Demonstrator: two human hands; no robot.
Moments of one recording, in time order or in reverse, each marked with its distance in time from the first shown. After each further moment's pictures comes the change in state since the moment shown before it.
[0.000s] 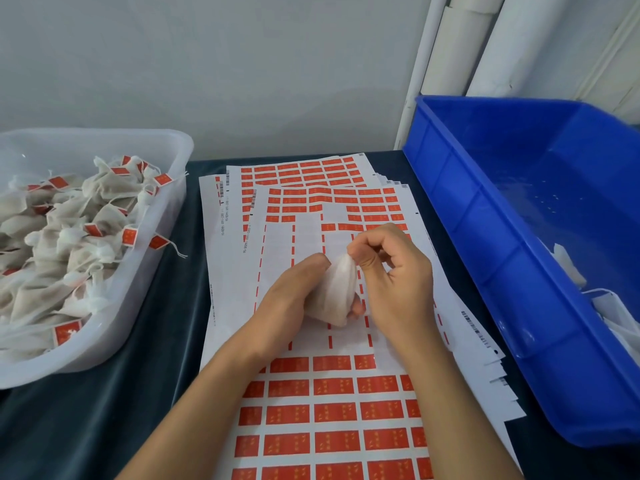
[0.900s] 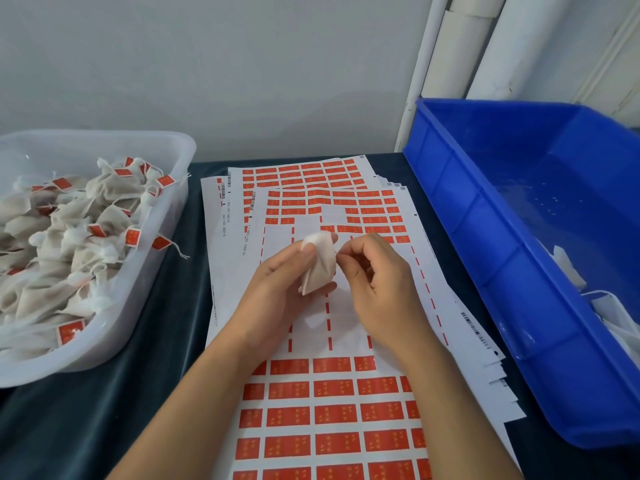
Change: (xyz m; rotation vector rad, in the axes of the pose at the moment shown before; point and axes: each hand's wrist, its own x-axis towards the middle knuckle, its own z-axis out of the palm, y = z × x) left_hand 0.006 0.001 -0.011 -0.420 0.049 0.009; right_hand -0.005 0.010 0.005 -0.166 -0.214 0.087
